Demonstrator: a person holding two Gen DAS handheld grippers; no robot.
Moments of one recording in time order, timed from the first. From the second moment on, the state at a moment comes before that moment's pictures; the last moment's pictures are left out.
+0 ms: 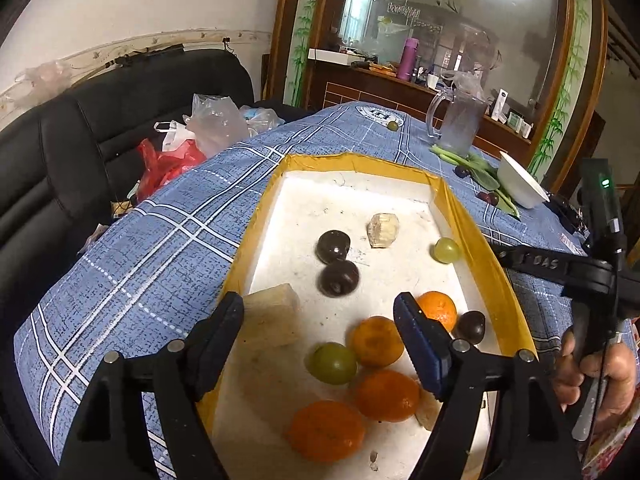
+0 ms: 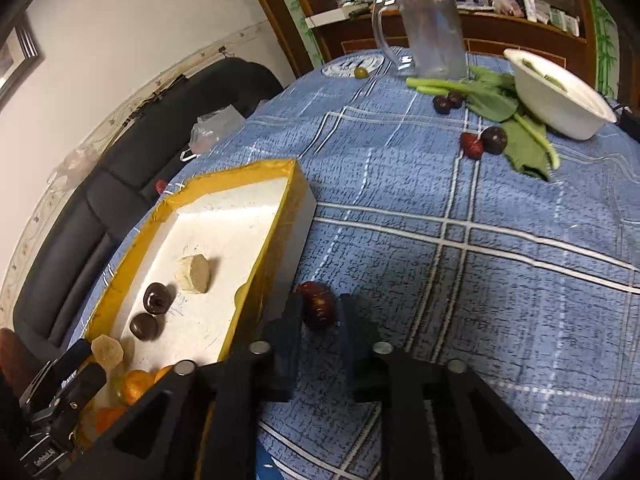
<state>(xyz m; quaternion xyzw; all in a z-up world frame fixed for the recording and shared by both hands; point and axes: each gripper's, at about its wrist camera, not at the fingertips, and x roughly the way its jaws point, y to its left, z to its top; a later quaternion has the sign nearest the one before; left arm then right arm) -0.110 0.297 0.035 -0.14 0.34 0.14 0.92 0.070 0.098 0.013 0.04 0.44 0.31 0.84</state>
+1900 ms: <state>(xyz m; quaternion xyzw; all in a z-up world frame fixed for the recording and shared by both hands) -0.143 0.288 0.058 -0.16 0.32 0.15 0.92 -0.011 0.125 0.067 -0.04 0.37 0.33 0.87</state>
